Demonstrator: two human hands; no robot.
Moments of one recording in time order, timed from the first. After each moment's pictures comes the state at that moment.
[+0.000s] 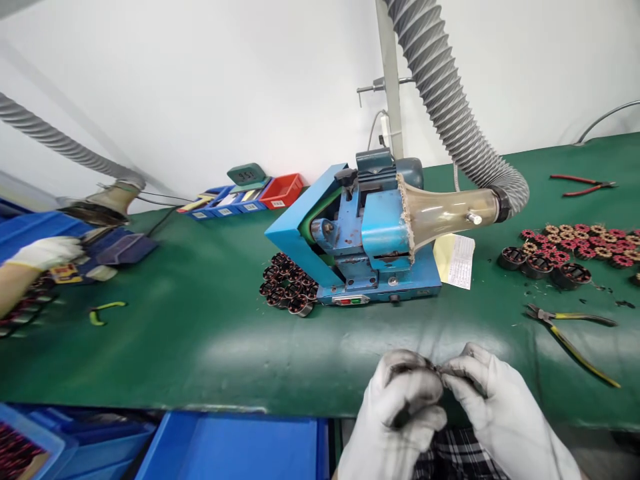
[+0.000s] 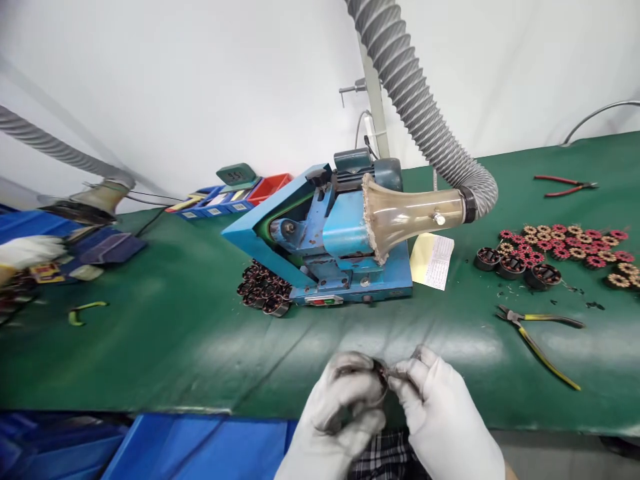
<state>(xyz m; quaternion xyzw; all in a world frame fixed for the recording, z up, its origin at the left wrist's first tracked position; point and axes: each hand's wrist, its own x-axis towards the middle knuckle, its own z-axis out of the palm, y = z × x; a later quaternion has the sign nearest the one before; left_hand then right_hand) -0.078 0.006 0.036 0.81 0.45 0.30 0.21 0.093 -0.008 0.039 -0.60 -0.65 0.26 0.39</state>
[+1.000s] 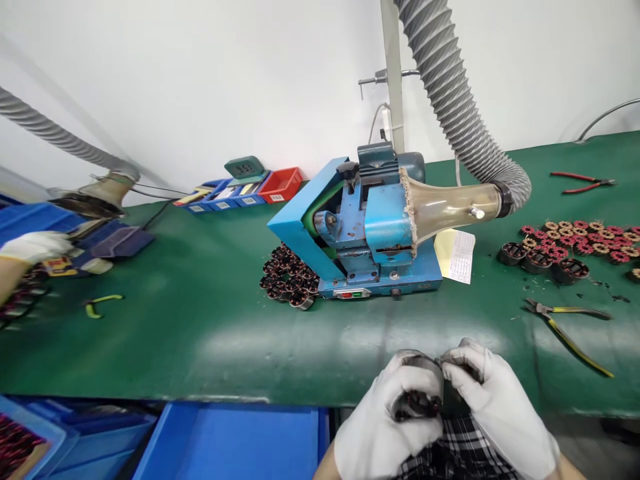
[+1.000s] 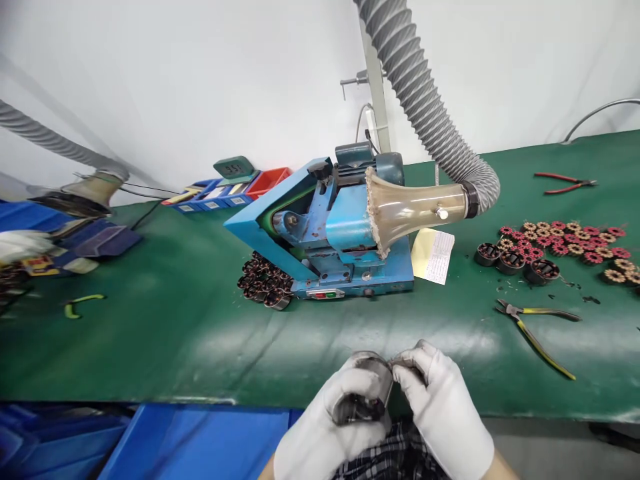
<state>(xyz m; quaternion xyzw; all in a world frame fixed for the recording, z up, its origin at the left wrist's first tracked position) -0.087 0.013 0.040 0.76 0.33 0.32 0.47 0.088 -0.006 0.036 -0.62 -0.59 0.36 0.38</state>
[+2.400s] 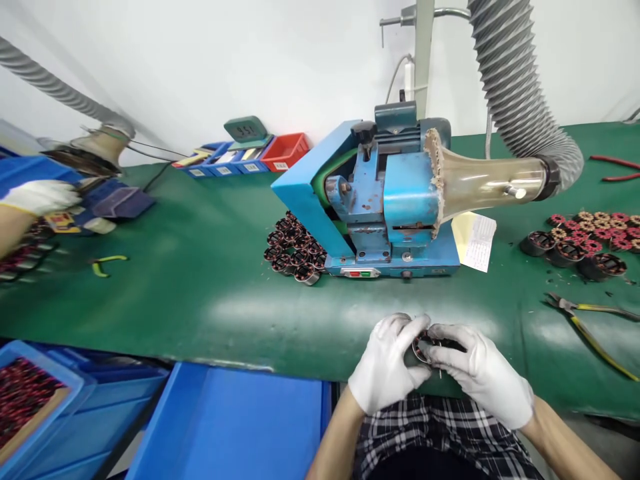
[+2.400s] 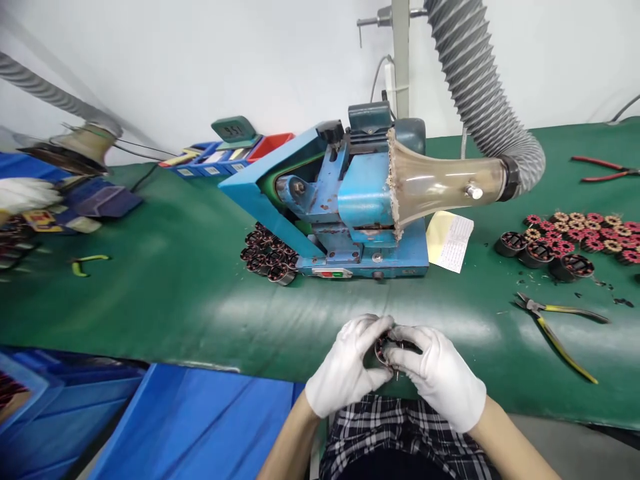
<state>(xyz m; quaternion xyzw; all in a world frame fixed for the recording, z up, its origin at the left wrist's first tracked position) -0.097 0.039 -0.022 0.84 0.41 0.22 0.29 0.100 0.013 -0.011 -0.43 -0.83 0.20 0.29</state>
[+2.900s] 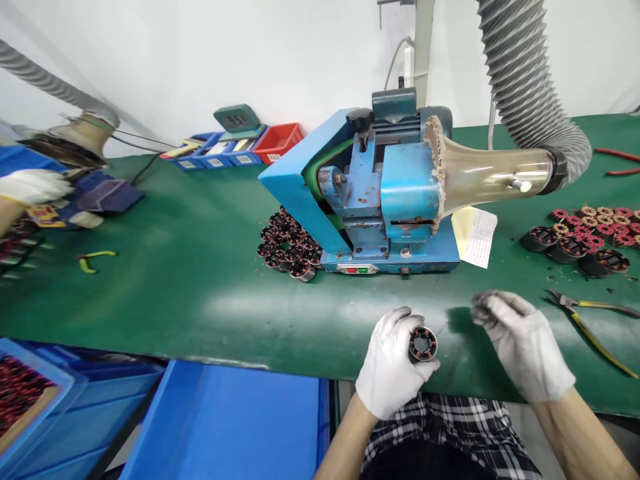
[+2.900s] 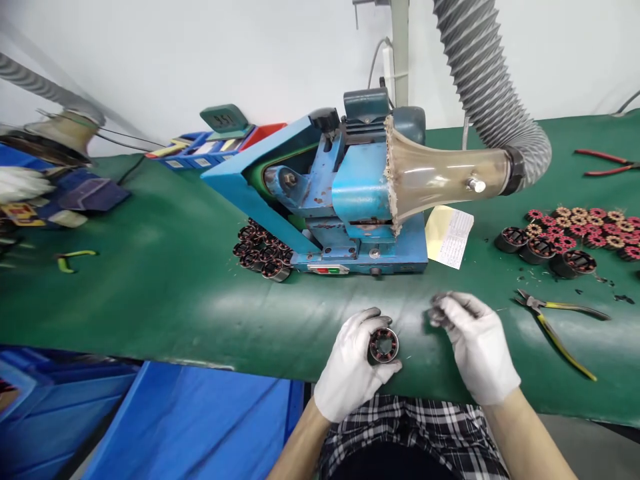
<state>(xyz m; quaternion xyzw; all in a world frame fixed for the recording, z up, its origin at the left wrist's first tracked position) -0.079 0.029 -0.025 0.79 0.47 0.28 0.27 0.117 0.033 0.008 -0.57 -0.24 0.52 0.59</state>
